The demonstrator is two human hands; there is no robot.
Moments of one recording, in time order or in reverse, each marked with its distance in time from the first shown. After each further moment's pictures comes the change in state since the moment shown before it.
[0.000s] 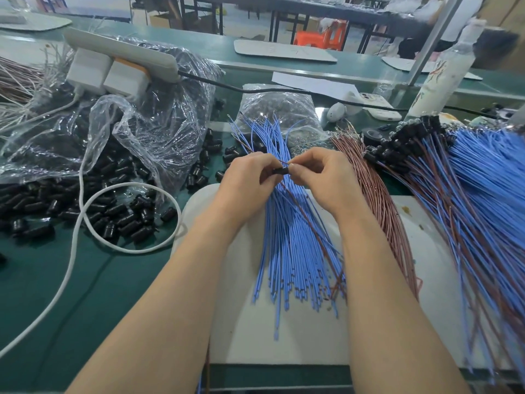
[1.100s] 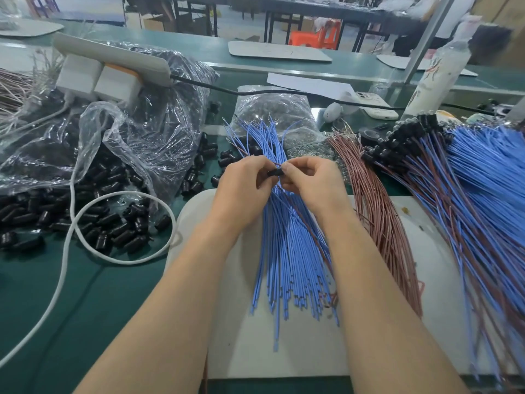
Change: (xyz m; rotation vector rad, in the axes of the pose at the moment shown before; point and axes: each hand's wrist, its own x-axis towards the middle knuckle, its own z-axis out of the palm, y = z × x) left_hand -0.001 -0.006 0.005 -0.017 0.077 -0.045; right_hand -0.001 -0.005 0.022 0.289 0.073 0.168
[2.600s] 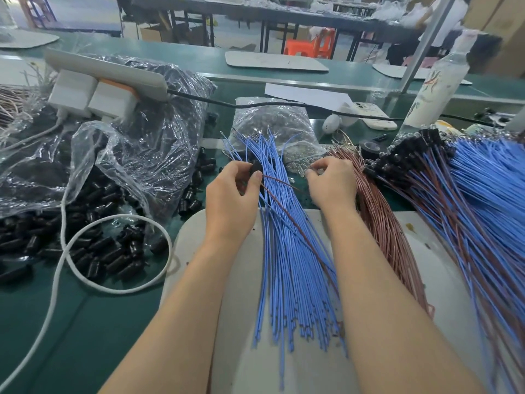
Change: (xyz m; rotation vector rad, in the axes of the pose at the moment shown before) left_hand 0.001 0.007 -0.009 -0.258 0.232 -0.207; right_hand 0.054 0.009 -0.014 -0.733 0.288 0.030
